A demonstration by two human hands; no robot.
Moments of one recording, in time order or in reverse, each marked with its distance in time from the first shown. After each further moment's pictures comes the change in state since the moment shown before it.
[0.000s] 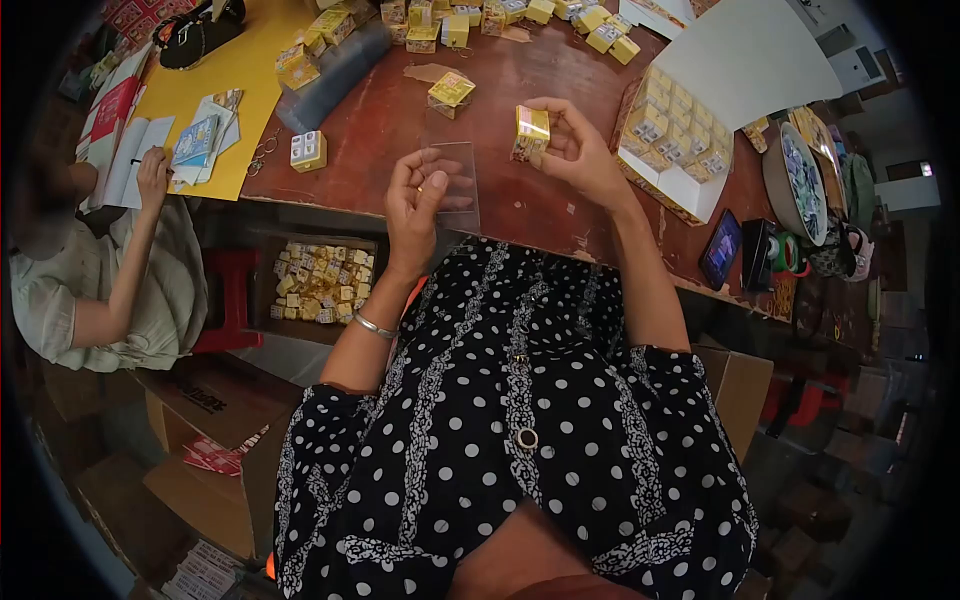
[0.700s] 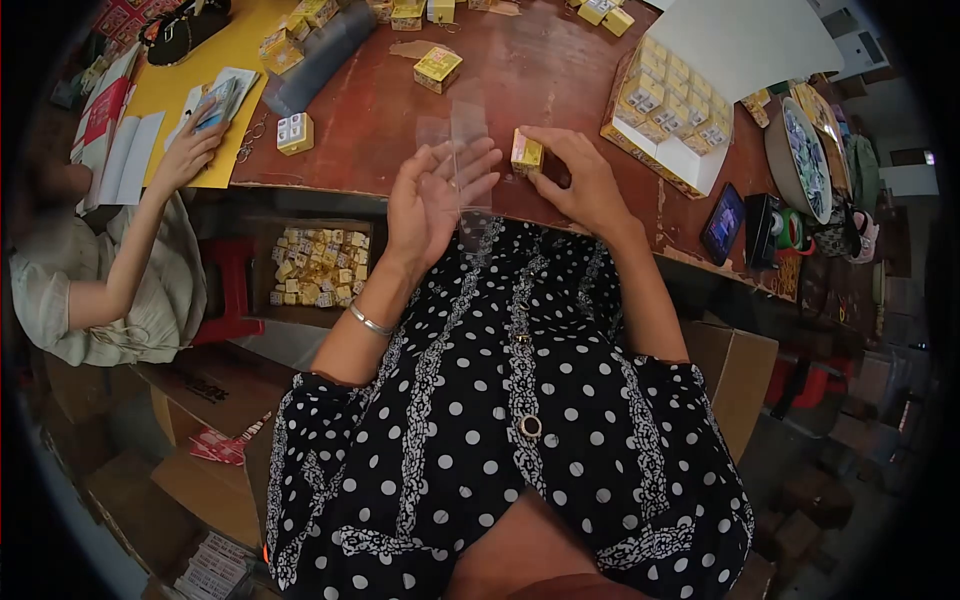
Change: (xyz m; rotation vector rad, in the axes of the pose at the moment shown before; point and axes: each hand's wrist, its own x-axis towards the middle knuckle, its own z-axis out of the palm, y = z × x) left_hand -0.015 0.011 0.026 -0.529 -0.080 -0.363; right_hand -0.061 0.012 0.015 -0.886 0.158 -0.164
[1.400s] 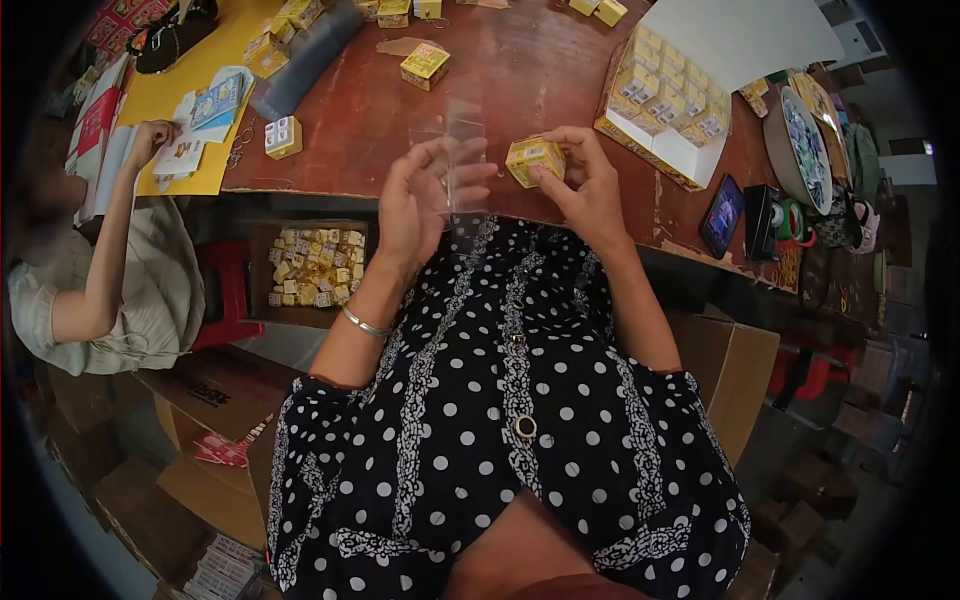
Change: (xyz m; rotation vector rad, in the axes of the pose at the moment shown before) left_hand -0.001 0.007 0.008 0.191 -0.079 -0.033; right_hand -0.016 -0.017 0.006 0.653 0.168 0.312
